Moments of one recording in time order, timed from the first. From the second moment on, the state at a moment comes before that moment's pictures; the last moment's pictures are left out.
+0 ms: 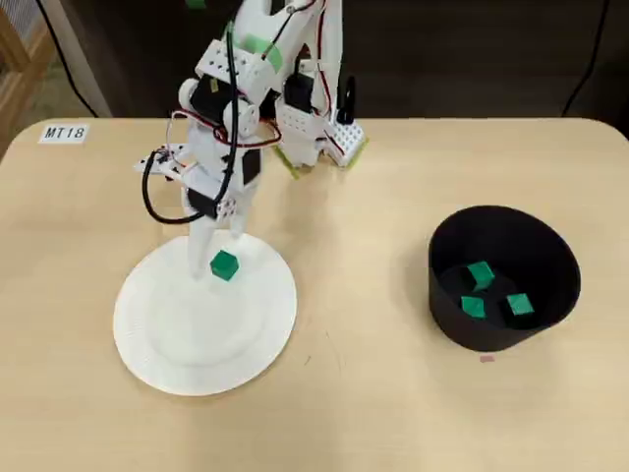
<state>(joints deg) 31.1 103.0 119.4 62.3 -5.5</state>
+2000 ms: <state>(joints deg) -30.6 121.6 109.8 51.0 5.4</state>
